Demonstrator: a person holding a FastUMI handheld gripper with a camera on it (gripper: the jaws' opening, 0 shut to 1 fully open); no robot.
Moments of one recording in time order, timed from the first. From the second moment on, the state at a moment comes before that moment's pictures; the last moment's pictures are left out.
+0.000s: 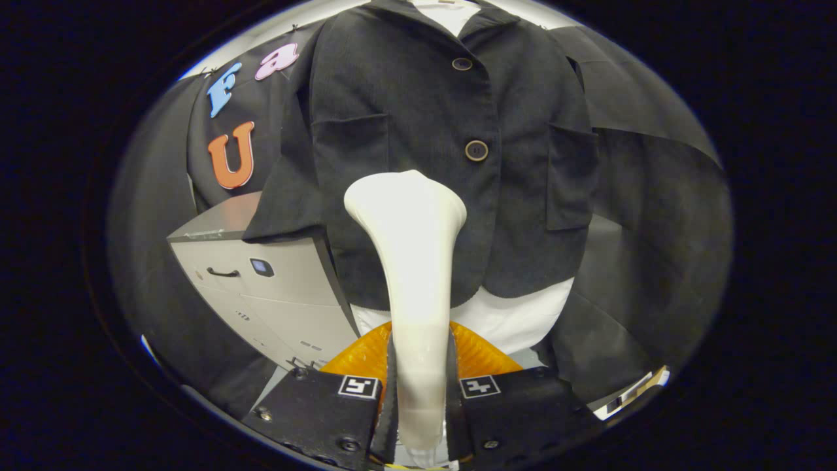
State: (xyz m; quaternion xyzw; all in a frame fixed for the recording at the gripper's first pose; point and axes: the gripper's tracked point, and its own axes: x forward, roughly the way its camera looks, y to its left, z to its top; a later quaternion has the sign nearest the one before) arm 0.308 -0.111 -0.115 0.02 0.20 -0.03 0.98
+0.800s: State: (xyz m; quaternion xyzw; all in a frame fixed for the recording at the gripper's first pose) arm 0.270 -0.128 -0.100 0.07 0.20 -0.03 0.98
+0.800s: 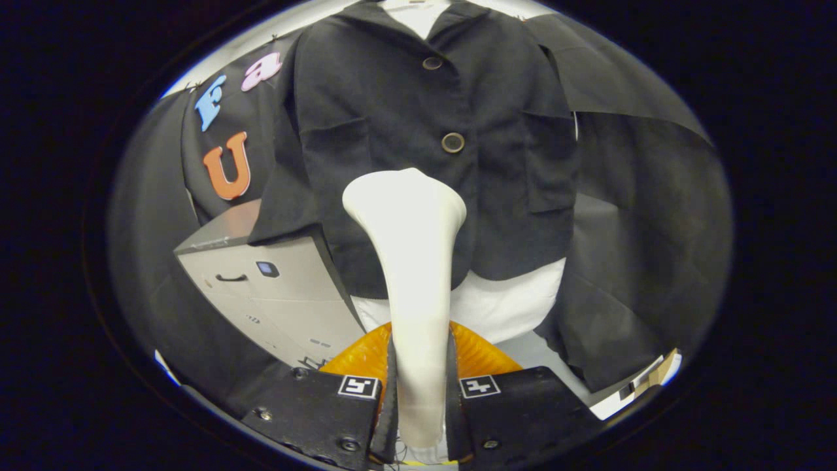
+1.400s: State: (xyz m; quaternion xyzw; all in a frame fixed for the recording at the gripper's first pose) arm 0.208 -0.233 0.040 0.11 0.08 -0.06 0.99
